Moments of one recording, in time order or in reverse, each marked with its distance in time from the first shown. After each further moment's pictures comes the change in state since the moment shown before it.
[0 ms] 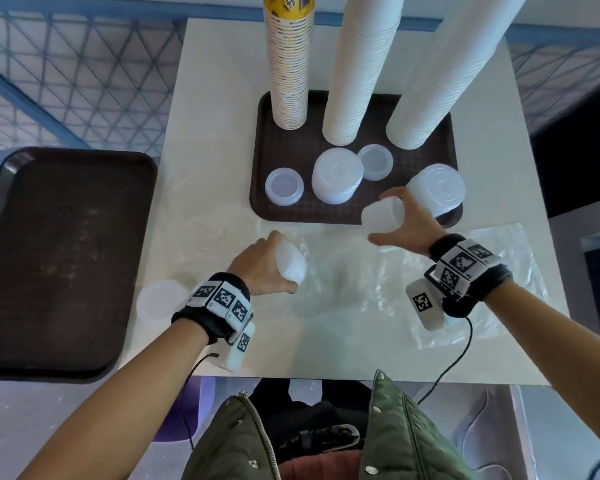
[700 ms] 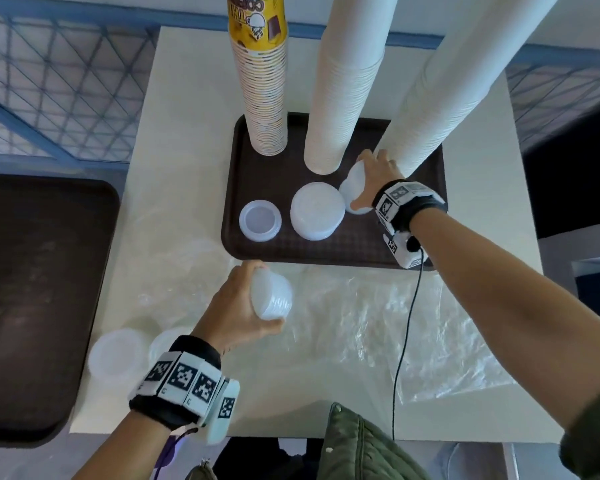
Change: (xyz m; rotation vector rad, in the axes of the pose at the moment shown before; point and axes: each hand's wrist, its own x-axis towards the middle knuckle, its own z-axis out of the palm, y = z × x) left_hand 0.007 0.018 -0.003 -0.340 0.184 0.066; right_hand 0.166 -0.022 -0.028 -0.605 0.021 0.019
